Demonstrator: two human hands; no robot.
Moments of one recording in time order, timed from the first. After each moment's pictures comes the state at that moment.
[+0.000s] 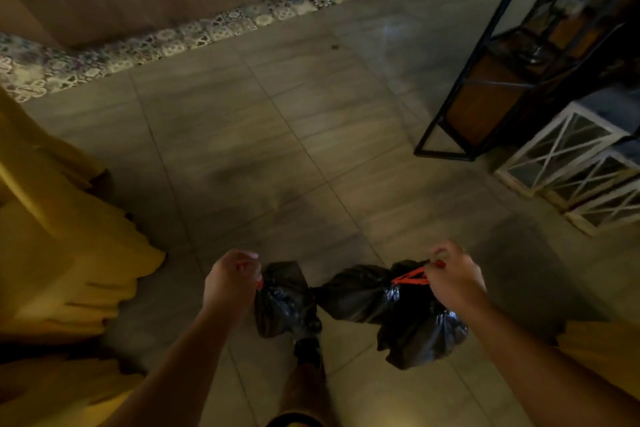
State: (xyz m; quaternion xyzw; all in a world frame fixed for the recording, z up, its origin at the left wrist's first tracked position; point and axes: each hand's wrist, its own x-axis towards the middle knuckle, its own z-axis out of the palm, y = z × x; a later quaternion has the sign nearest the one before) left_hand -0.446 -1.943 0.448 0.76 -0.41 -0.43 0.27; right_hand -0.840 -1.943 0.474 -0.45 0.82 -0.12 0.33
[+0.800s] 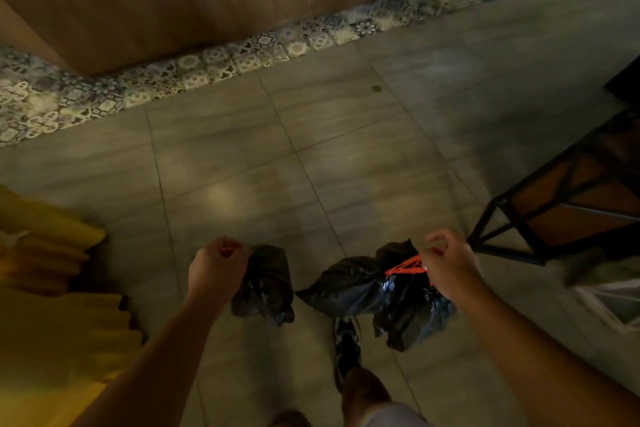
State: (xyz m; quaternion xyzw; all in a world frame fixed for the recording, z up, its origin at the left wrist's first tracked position) left_hand -0.356 -2.493 0.459 0.83 -0.32 -0.36 0.28; right_hand -0.756 -2.531 0.475 -0.49 0.77 -0.16 0.37
